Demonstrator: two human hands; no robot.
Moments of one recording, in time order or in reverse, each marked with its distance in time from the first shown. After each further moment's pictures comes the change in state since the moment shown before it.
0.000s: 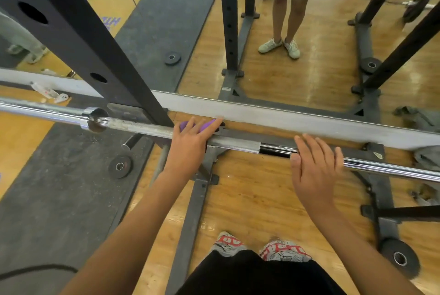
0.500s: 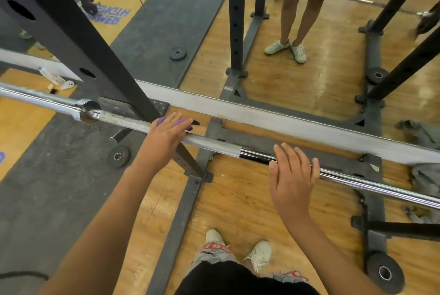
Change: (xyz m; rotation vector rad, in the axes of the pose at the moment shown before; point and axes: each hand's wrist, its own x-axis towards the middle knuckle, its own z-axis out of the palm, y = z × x) left_hand -0.003 -0.018 -0.016 -0.175 -0.113 -0.148; right_hand 0.002 0.002 -0.006 0.027 -0.038 -0.027
